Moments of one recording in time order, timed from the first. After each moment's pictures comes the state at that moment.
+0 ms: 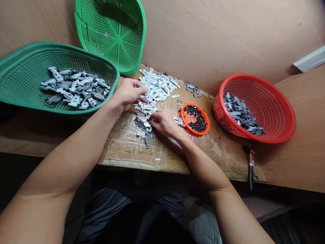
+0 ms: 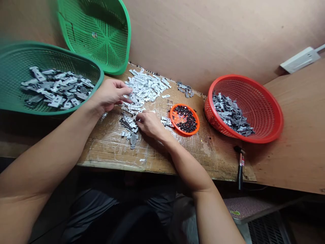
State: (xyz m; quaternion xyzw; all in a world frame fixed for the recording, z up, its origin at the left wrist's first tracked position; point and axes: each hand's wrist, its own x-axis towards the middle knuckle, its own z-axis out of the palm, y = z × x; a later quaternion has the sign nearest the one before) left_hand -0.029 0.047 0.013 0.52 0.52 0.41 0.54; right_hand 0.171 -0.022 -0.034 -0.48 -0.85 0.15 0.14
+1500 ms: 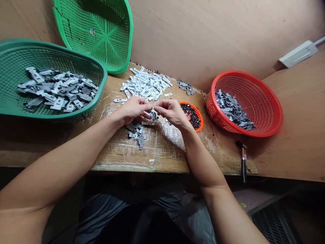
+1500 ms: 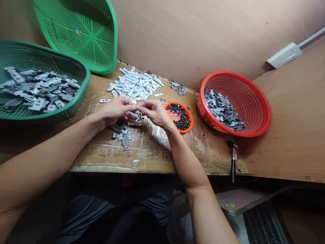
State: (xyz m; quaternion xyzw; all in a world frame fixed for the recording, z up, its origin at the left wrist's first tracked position) left_hand 0.007 0.016 0.000 0.50 0.46 0.31 0.67; right_hand 0.209 -0.004 0.002 -0.49 -0.70 0.40 0.33
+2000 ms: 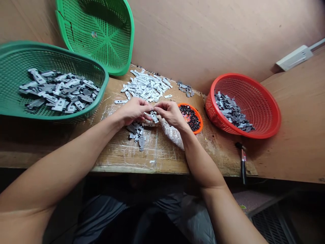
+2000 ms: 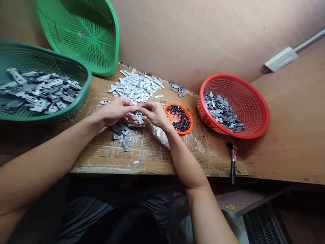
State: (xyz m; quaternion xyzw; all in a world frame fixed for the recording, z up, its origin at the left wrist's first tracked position) left_hand 0.004 0.017 0.002 0.51 0.45 0.31 0.67; right_hand 0.214 0.006 -0.013 -0.50 -0.70 0.37 0.35
